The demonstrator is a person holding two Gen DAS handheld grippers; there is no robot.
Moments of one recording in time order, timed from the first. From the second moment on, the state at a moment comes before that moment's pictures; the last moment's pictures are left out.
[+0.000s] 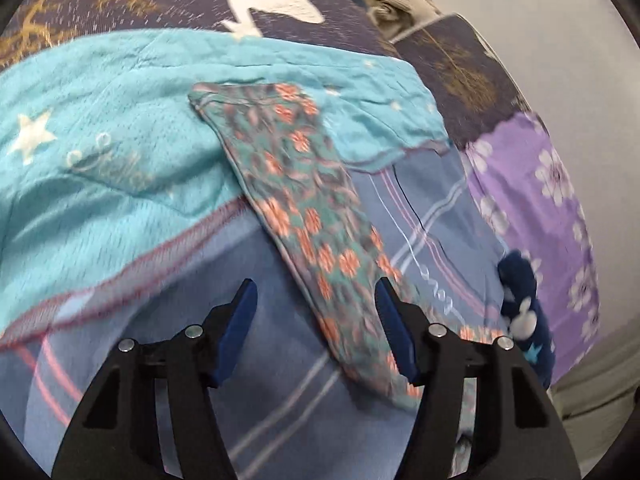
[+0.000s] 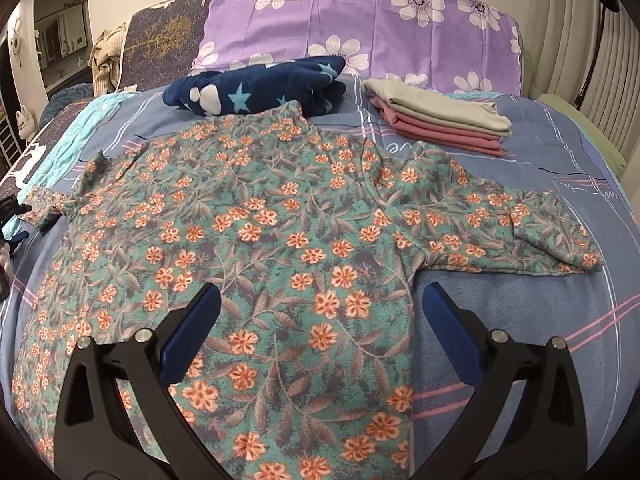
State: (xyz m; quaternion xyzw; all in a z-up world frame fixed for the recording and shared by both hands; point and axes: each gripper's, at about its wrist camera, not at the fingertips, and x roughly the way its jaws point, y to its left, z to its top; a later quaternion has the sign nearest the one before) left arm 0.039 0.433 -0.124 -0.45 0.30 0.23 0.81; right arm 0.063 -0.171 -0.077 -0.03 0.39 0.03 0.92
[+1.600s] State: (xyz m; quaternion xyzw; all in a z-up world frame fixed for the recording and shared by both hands) left arm 0.071 0.135 -0.061 0.02 0.38 0.03 0.92; right arm 0.155 -0.066 -0.062 -0.06 0.42 0.26 0.86
